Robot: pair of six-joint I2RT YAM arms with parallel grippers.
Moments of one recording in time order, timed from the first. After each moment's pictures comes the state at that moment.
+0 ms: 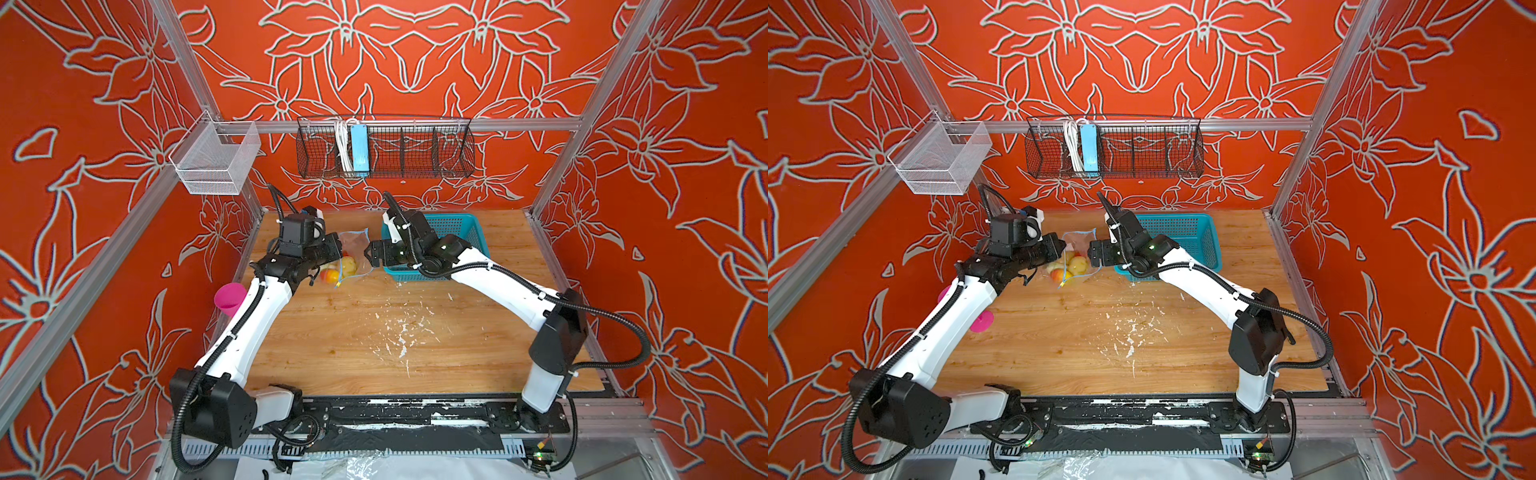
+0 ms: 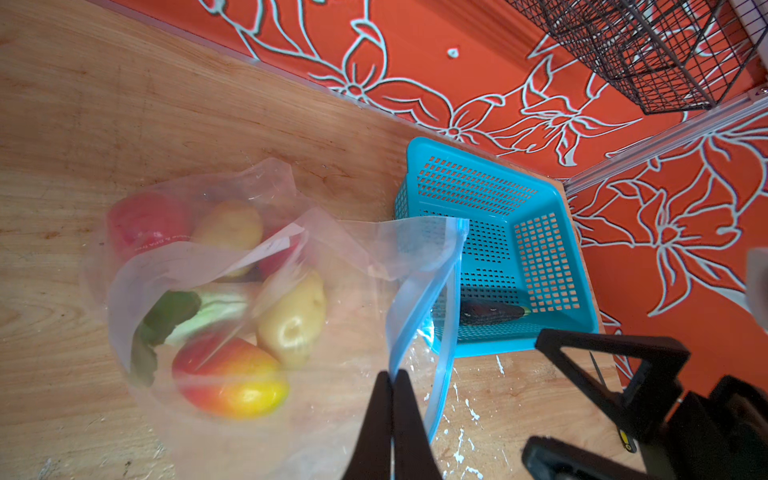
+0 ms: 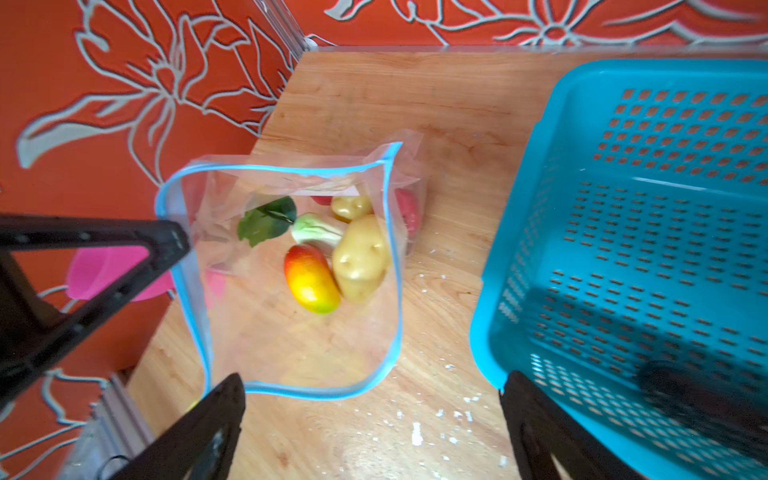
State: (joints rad) left arm -0.15 1.28 1.21 -0.53 0.21 -0.50; right arm 0.78 1.79 1.69 -0.56 -0.02 0.48
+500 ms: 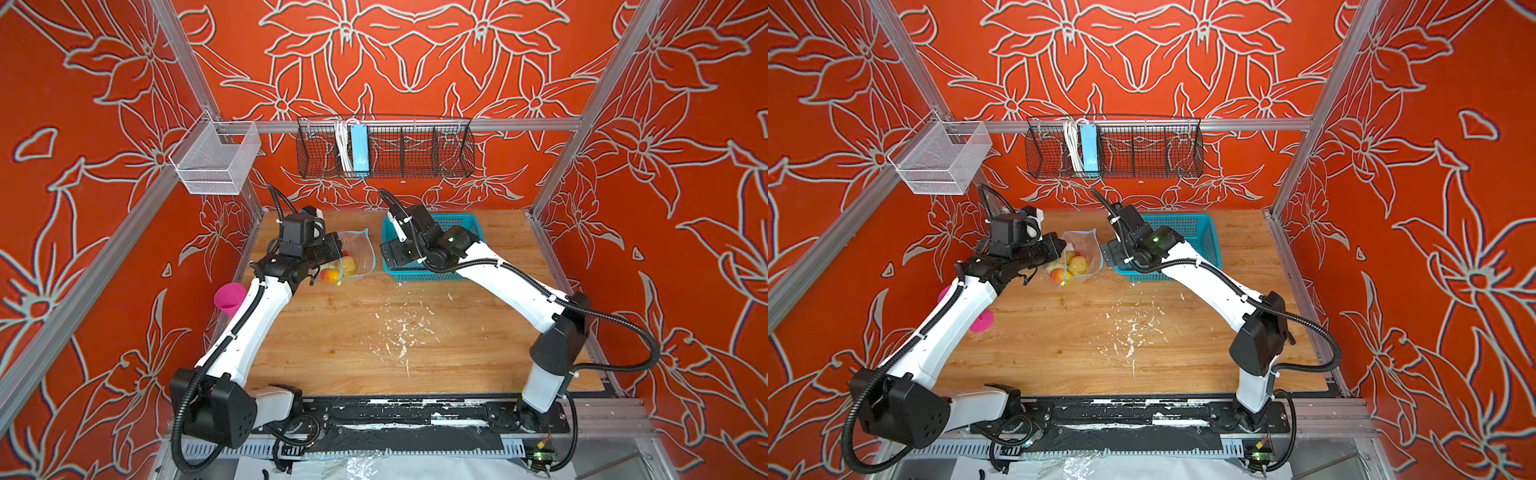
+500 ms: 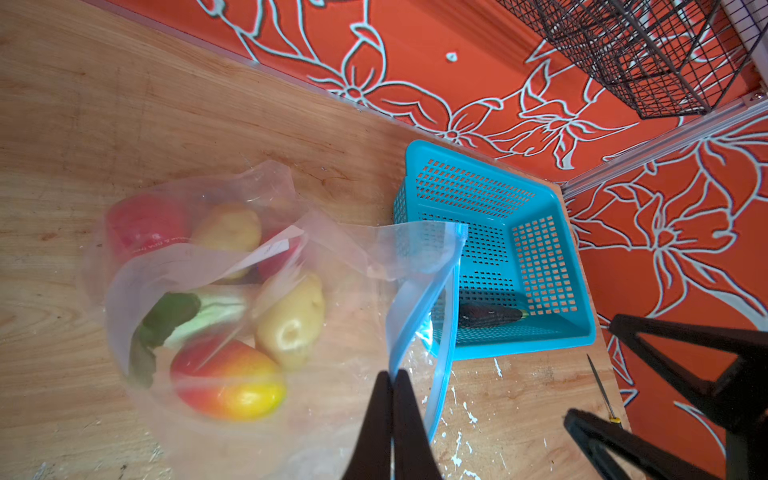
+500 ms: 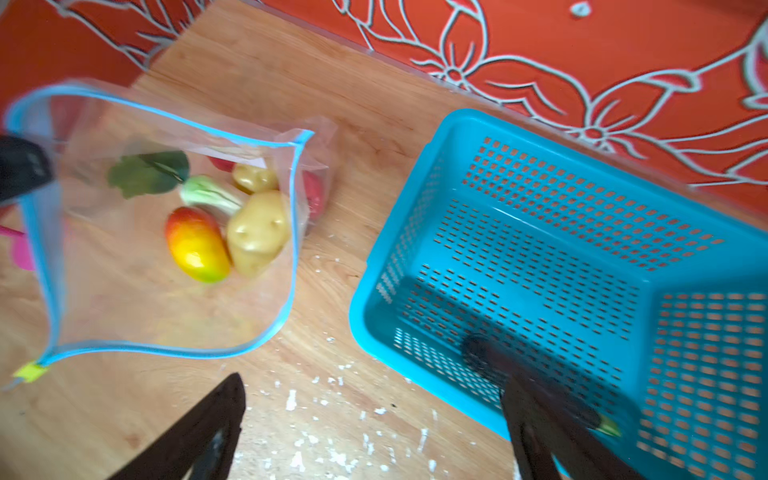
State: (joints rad) left arm -0.15 1.28 1.21 -0.52 0.21 -0.50; right arm 0.78 1.80 1.83 -0.82 0.23 0.21
